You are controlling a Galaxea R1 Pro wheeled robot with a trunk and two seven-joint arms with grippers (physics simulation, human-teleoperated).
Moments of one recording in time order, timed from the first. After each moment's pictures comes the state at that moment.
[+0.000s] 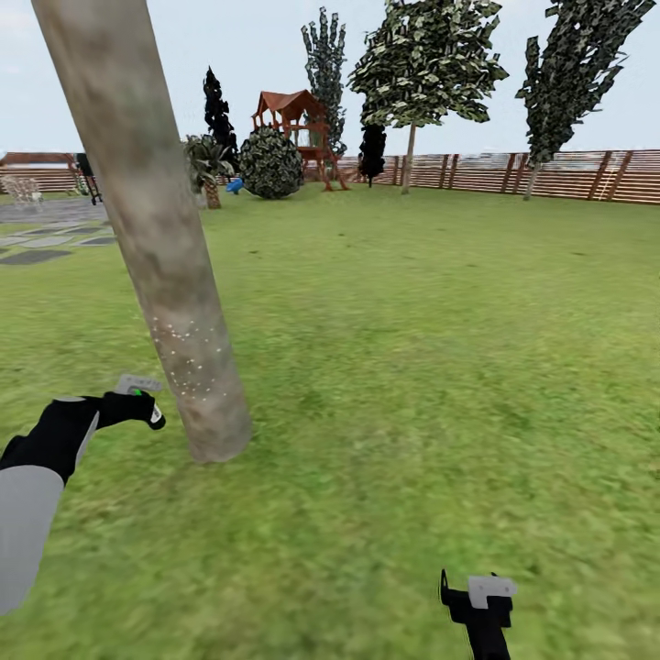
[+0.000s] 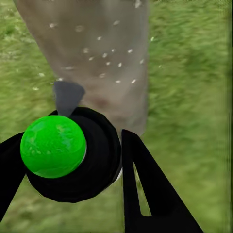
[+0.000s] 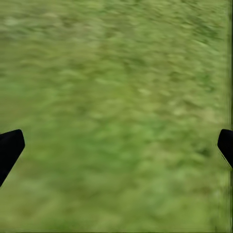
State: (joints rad) left arm -1.00 0.34 0.24 -0.57 -0.34 0.36 -0.51; right arm -0.45 -0.01 -0.08 -0.11 0.23 -0.62 -0.32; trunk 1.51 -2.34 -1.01
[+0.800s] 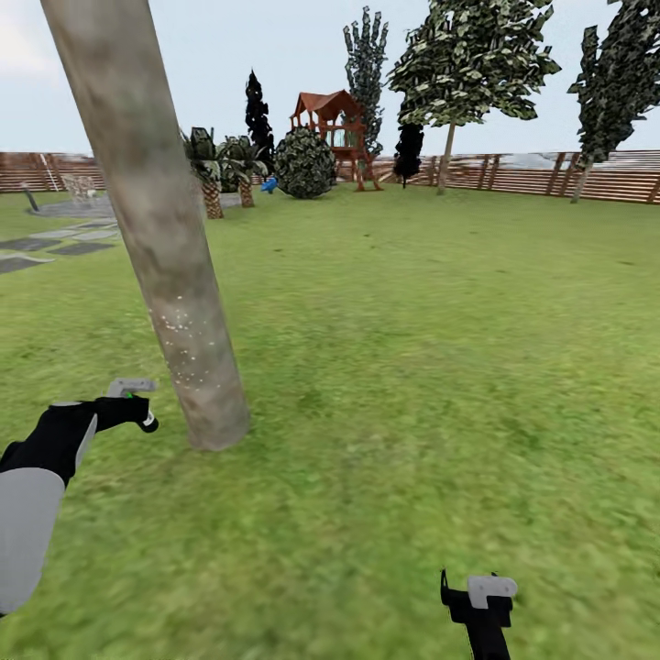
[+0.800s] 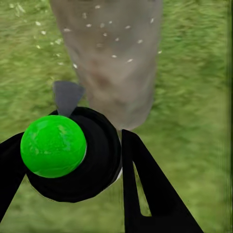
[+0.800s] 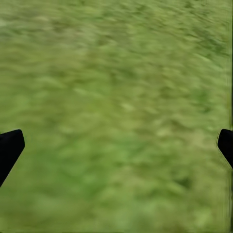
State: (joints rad) left arm -0.99 0.33 0.31 -0.55 -0.33 0.37 -0.42; right arm -0.45 -0.01 -0.08 -0.11 0.23 -0.62 -0.32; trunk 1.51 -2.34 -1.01
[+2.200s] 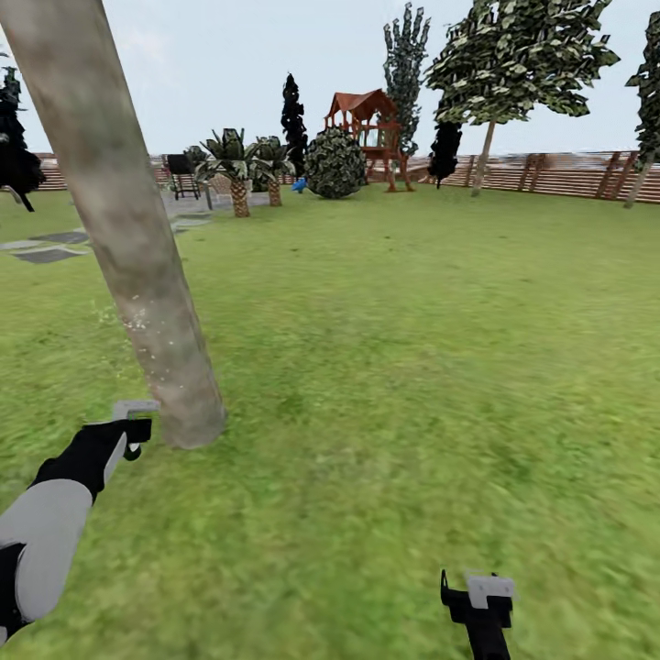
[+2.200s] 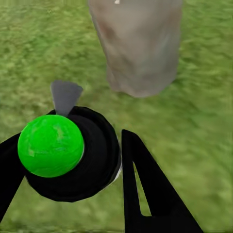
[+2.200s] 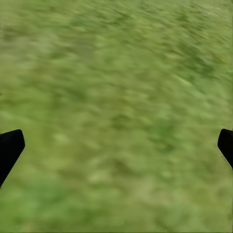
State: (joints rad) left arm -0.97 0.26 0.33 -0.46 -0.29 0.37 -0.02; right arm -0.45 -0.01 -0.08 -0.11 0.23 -0.62 -0.32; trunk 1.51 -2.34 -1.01
